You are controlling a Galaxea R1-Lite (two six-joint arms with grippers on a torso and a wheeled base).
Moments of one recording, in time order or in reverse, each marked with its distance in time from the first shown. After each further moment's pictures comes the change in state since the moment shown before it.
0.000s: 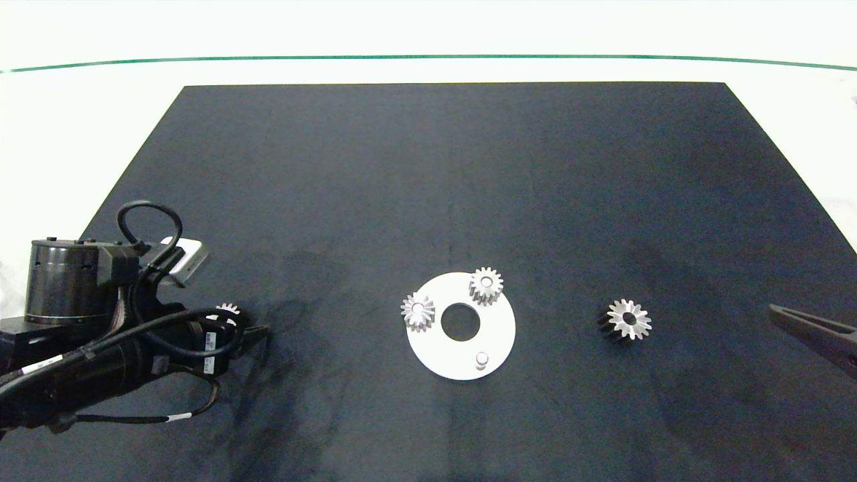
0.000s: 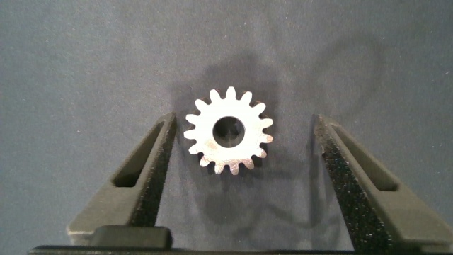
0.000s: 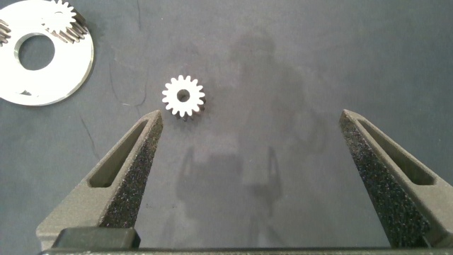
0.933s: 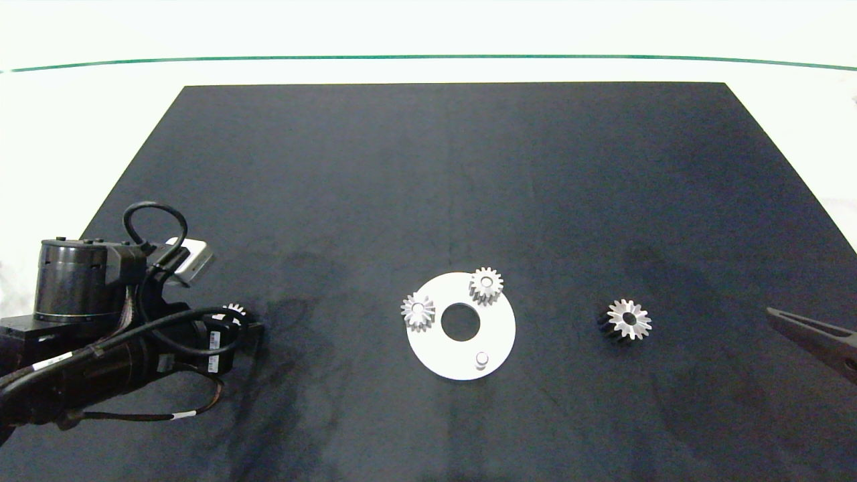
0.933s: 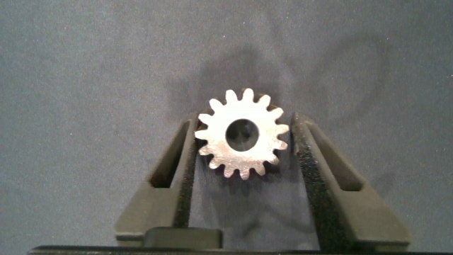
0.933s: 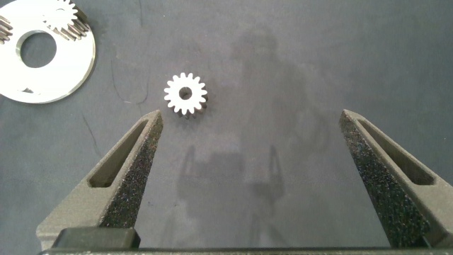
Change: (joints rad) left arm -0.004 0.018 -0.007 -0.003 0.000 -0.008; right arm 0.002 0.001 0.007 0.000 0.004 0.006
